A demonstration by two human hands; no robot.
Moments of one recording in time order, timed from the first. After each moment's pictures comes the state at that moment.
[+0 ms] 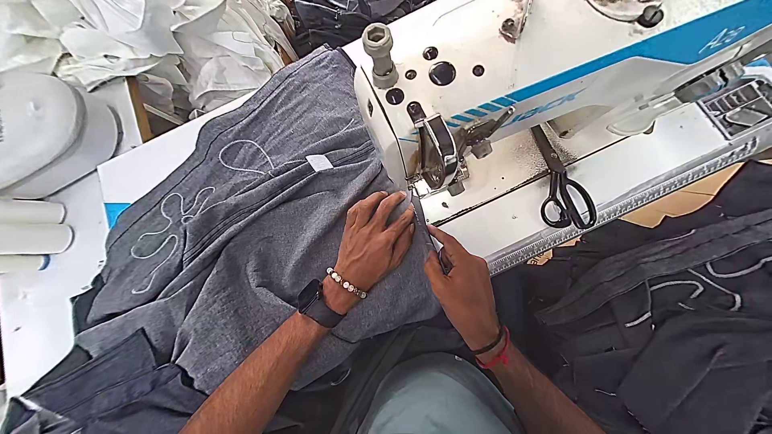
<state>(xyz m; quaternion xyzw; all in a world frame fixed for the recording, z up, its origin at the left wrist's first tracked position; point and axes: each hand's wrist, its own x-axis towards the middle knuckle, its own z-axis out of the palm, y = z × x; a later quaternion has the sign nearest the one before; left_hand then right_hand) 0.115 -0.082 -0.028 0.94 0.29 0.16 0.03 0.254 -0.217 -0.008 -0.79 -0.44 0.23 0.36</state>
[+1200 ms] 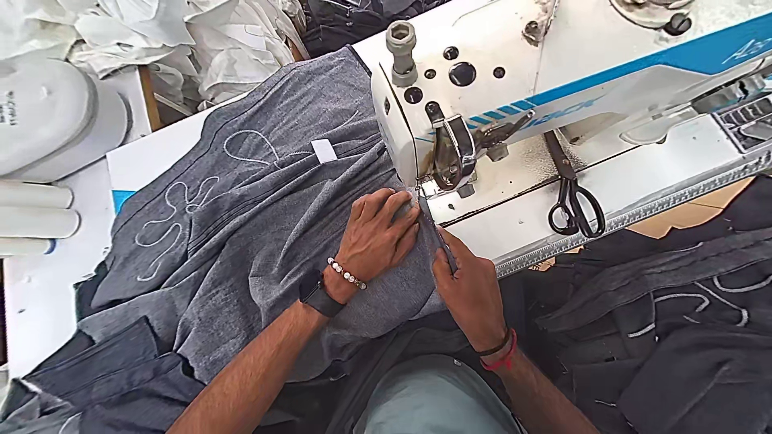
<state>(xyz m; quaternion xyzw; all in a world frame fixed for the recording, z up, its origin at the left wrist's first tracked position) 0.115 -0.073 -0.026 0.95 0.26 0.16 0.01 0.259 -0.216 -0.008 -0.79 -0.49 0.17 0.33</state>
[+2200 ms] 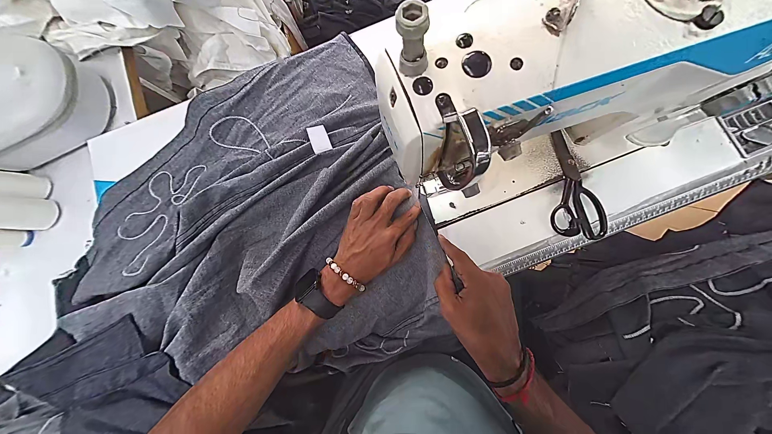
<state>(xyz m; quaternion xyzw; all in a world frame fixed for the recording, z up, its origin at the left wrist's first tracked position) 0.115 -0.076 -0.028 0.95 0.27 0.17 0.03 0.259 -0.232 0.013 -0.78 -0.53 0.14 0.30</state>
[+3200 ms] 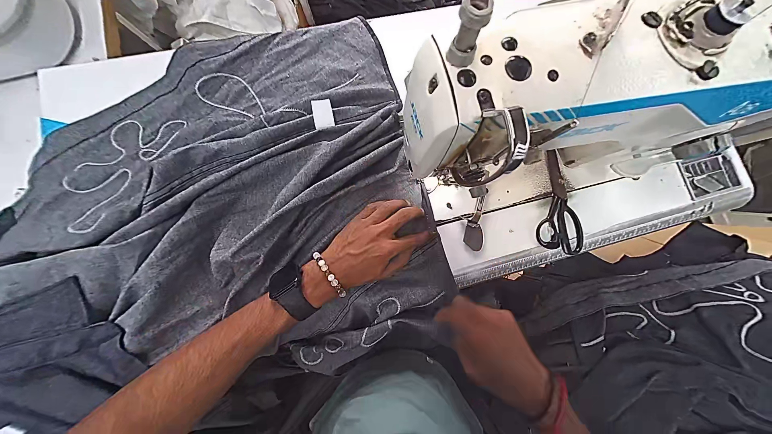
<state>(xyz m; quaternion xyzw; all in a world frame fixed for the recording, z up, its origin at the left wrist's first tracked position) 0.104 -0.090 -0.024 0.96 0.16 0.17 0.14 0.308 -0.299 0.003 -0.61 -0.74 0.22 0.19</state>
